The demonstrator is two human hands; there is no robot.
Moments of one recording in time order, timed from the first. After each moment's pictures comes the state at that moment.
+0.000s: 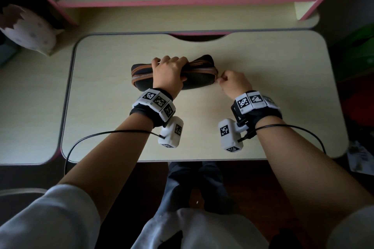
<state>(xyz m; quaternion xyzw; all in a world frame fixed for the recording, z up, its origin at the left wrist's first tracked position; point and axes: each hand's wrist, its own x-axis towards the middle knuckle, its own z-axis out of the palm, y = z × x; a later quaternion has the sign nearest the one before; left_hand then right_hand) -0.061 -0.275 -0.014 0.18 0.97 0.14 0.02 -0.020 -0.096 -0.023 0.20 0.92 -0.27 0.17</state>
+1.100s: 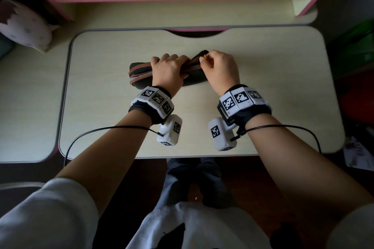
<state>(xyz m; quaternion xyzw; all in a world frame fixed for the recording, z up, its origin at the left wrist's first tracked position) -0.059 -0.273 -0.021 0.19 0.97 0.15 0.01 -0.027 -0.131 0.005 0.10 0.95 -0.30 -0.05</state>
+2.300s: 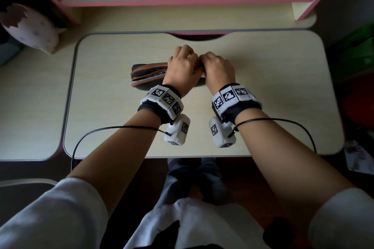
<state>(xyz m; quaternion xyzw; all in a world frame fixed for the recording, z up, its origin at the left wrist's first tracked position) -0.052 -0.250 0.004 0.22 0.95 0.23 0.01 -0.034 -0.135 -0.006 -0.01 0.99 -0.12 0.02</state>
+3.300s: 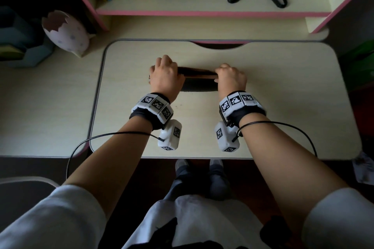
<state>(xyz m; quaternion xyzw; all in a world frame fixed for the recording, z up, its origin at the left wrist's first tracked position) -0.056 -0.348 0.005 0.09 0.98 0.17 0.00 -0.033 -0.183 0.000 0.08 0.99 -0.05 0.06</state>
